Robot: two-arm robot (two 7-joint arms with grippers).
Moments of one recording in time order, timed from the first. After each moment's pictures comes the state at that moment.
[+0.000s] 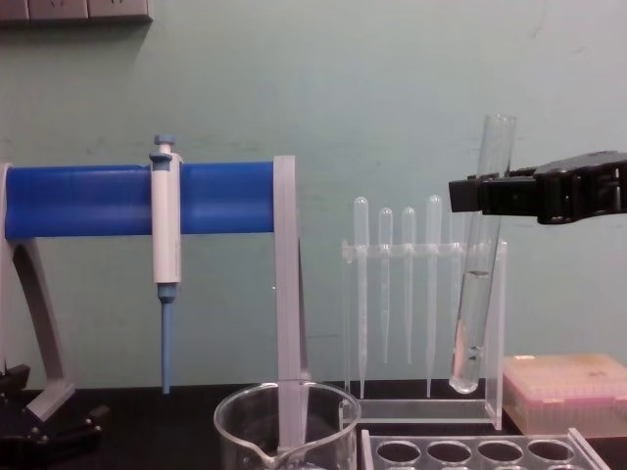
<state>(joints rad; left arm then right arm) -0.20 0.60 0.45 -1.41 -0.25 -0.12 0.03 0.30 0.66 -0.36 -1.87 0.57 0.32 0.40</state>
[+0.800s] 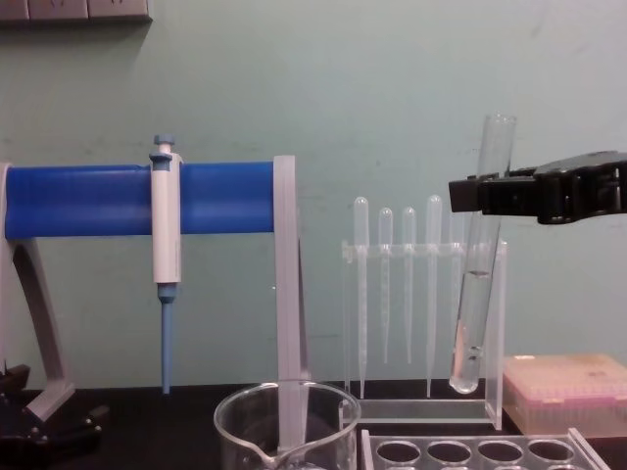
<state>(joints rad) -0.20 0.60 0.45 -1.41 -0.25 -0.12 0.03 0.30 0.66 -0.36 -1.87 0.57 0.32 0.40</state>
